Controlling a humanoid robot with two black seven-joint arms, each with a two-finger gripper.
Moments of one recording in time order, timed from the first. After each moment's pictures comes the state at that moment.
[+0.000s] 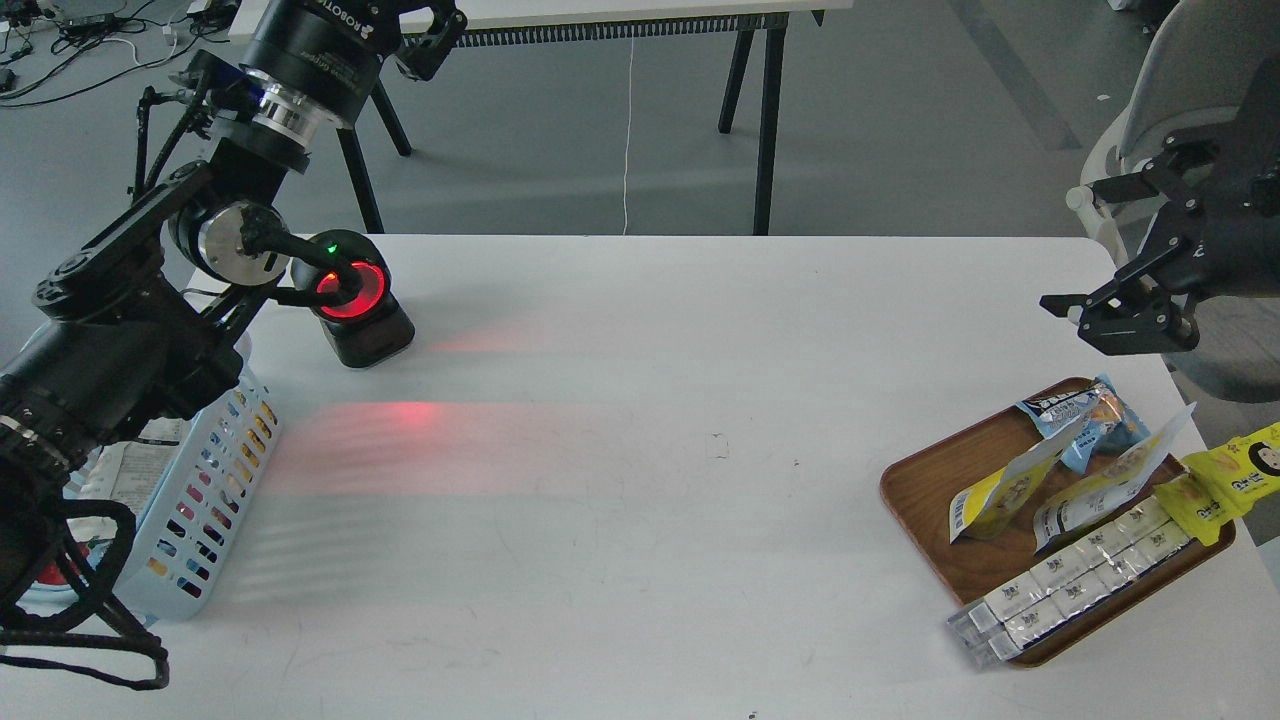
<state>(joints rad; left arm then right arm) -0.97 0.32 -0.74 -0.80 0.16 -0.49 -0.49 1.69 -1.26 -0.16 1.73 -2.18 0.49 0.49</state>
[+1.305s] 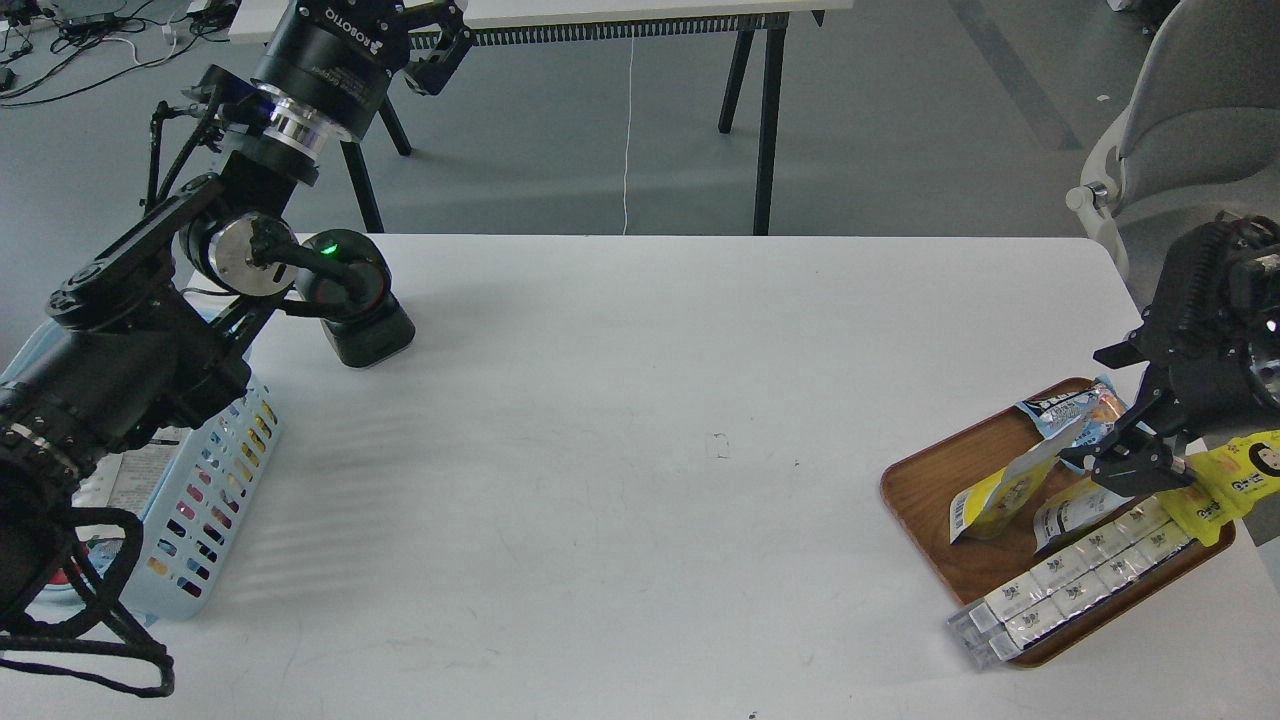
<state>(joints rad) -0.95 0.31 -0.74 -0.80 0.16 -0.49 -0.49 1.66 -1.15 -0.47 1.67 -2.18 0.49 0.49</state>
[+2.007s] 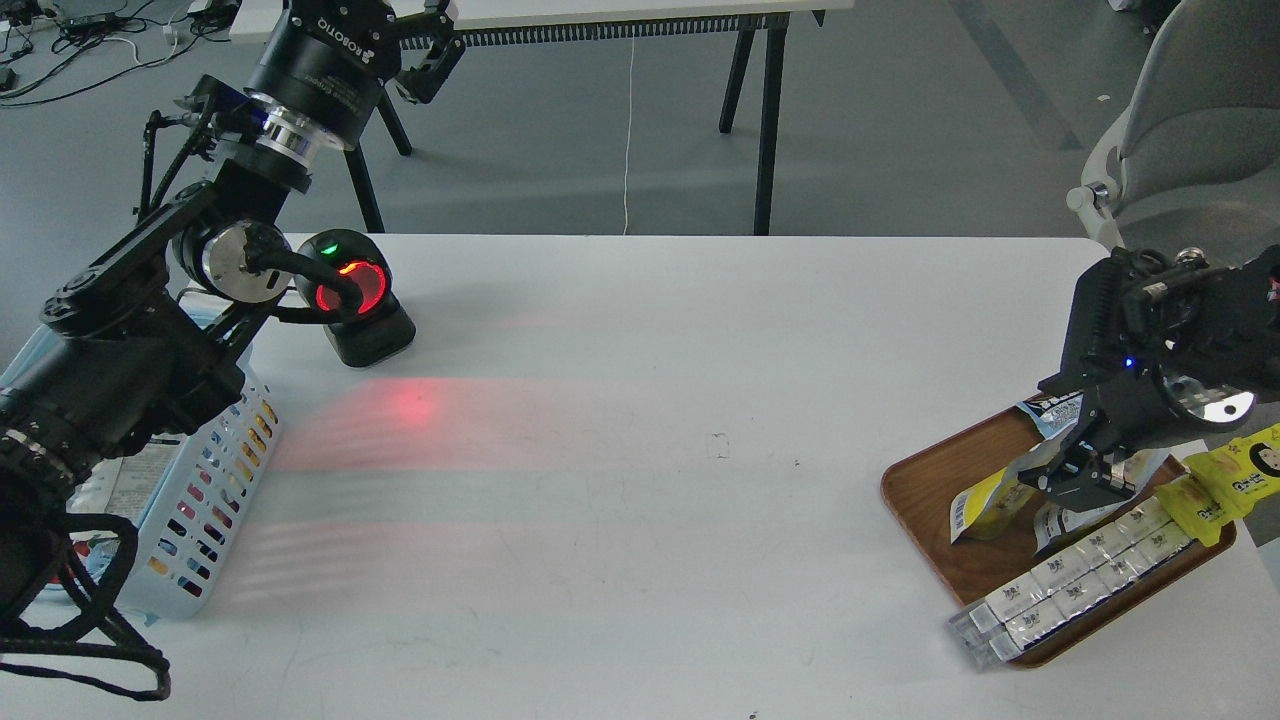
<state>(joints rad) -0.94 0.32 -0.74 -0.79 0.15 -0.49 -0.49 1.57 -0.99 -0.47 1.55 -2.18 0.49 0.49</state>
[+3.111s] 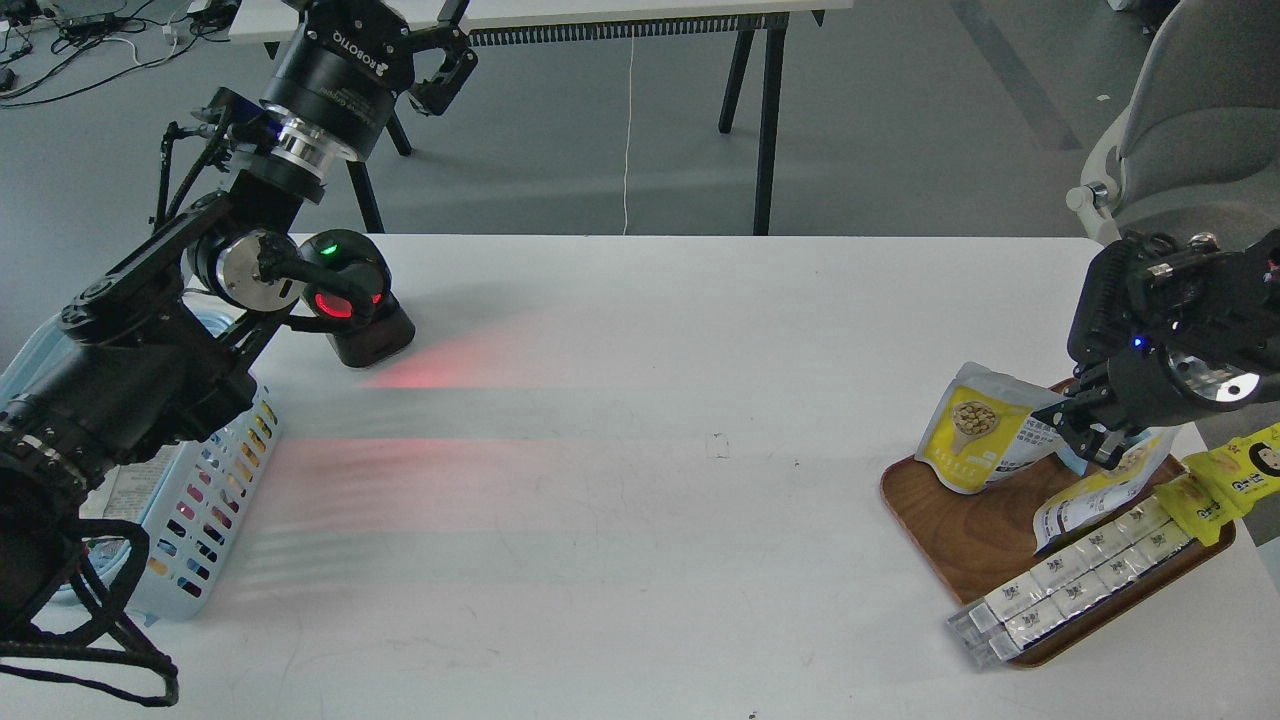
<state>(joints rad) -0.93 0.30 -0.74 -0.79 0.16 -0.49 -0.49 1.54 -0.96 -0.42 1.46 -2.18 0.49 0.49</state>
